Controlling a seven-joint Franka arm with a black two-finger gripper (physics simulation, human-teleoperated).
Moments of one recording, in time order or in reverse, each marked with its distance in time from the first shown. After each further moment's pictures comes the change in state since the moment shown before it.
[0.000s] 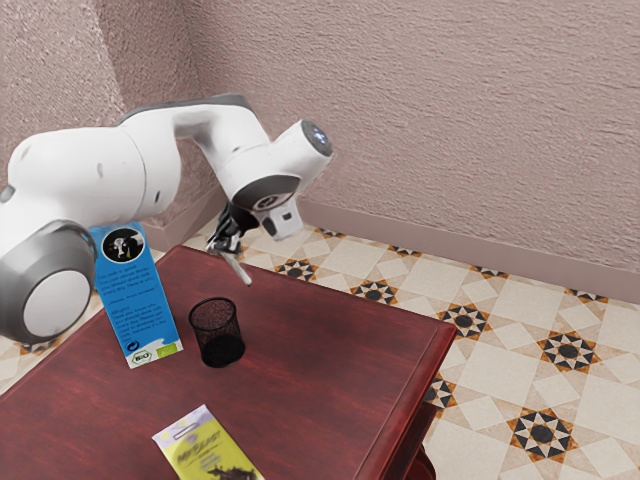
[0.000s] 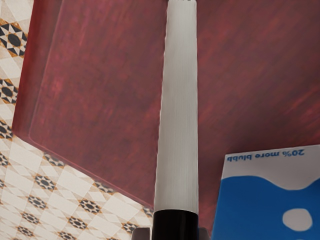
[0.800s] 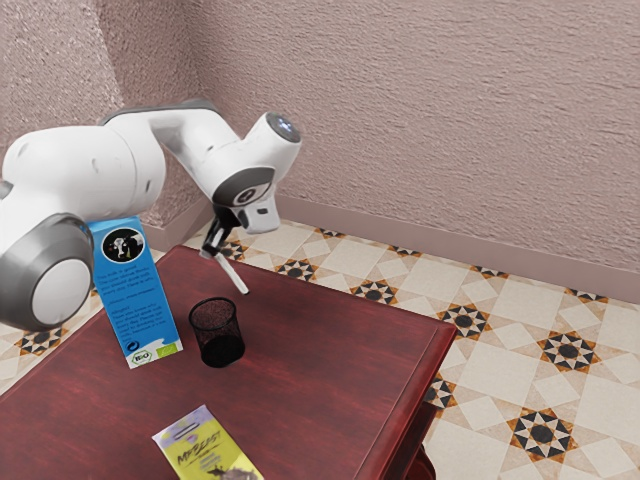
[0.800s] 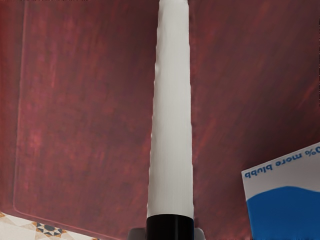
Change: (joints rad) arm 0.081 0.025 0.012 0.002 -0.118 0.119 0.325
